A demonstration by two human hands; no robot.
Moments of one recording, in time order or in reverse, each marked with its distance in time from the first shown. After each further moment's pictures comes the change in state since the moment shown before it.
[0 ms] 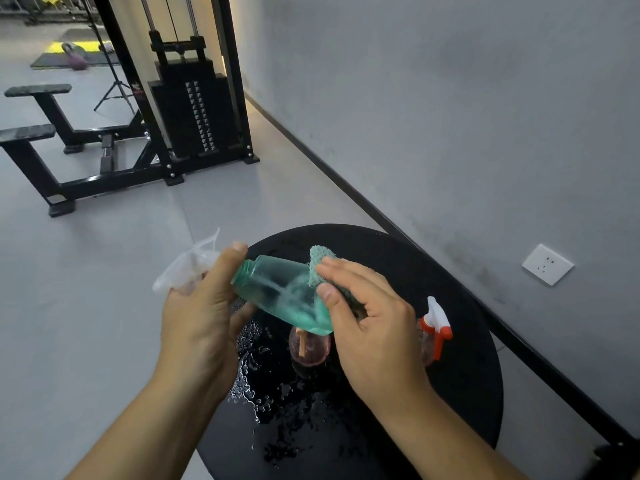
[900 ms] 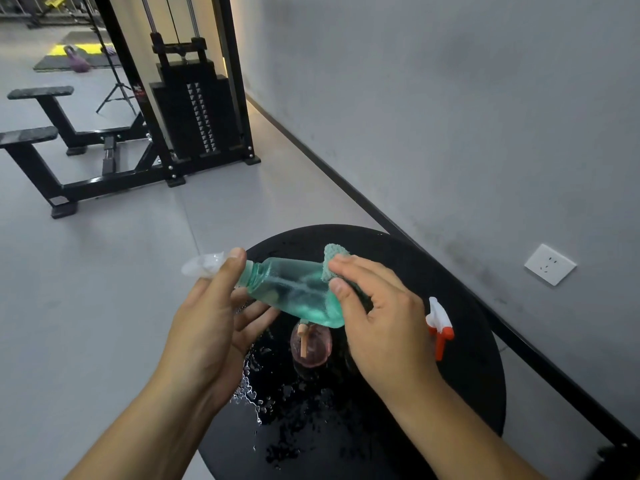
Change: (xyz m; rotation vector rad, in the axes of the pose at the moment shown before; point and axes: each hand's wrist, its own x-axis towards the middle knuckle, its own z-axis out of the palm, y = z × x) left_hand -0.010 0.004 0.000 -0.015 -0.057 -0.204; right_hand 0.008 0.007 -0.008 -0.139 -0.013 -0.015
